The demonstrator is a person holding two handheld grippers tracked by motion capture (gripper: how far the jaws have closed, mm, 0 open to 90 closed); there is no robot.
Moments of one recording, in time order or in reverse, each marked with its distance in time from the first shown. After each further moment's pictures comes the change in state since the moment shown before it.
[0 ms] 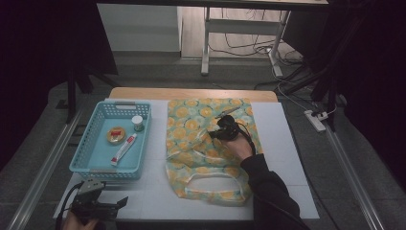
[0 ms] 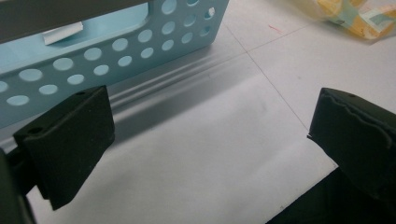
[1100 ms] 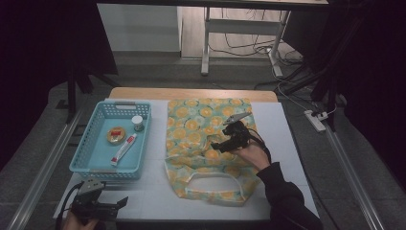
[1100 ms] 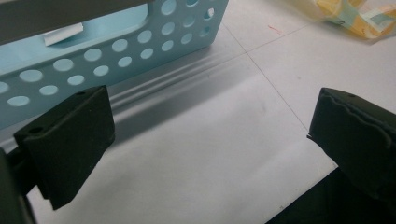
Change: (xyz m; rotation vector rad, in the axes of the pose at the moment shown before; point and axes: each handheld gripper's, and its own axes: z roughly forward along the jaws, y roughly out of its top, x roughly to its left) left arm -0.001 0.000 0.000 -0.002 0.004 0.004; right arm 0.037 -0.017 -0.065 -0.048 -0.005 -0.089
